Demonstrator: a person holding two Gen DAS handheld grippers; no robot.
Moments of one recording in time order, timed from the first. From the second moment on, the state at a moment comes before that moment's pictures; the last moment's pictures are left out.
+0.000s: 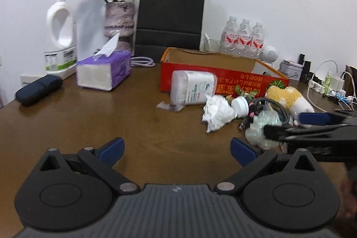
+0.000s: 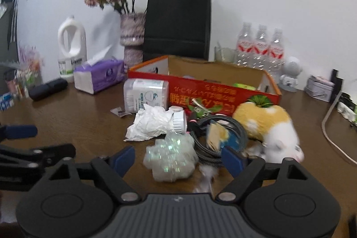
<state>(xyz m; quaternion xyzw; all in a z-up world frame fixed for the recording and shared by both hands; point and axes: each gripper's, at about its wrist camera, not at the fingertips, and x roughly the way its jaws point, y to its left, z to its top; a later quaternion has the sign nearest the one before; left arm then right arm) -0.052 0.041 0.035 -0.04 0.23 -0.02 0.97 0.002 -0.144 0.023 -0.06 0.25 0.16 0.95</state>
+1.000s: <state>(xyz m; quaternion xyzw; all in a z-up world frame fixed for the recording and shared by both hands) -0.026 0.023 0.050 -0.05 0.27 -0.09 0.96 -0.032 -0.196 0.025 0.03 0.30 0.17 0.94</state>
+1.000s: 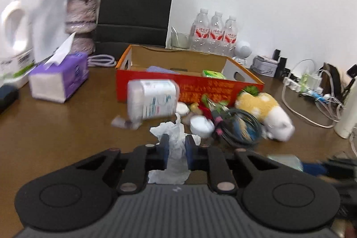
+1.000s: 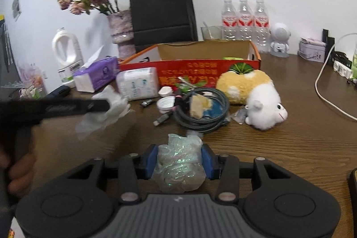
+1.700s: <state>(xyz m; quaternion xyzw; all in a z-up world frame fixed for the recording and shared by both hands) -0.130 0.010 0.053 -0.05 0.22 -0.09 0.97 -0.110 -0.194 0.037 0.02 0.23 0.17 0.96</state>
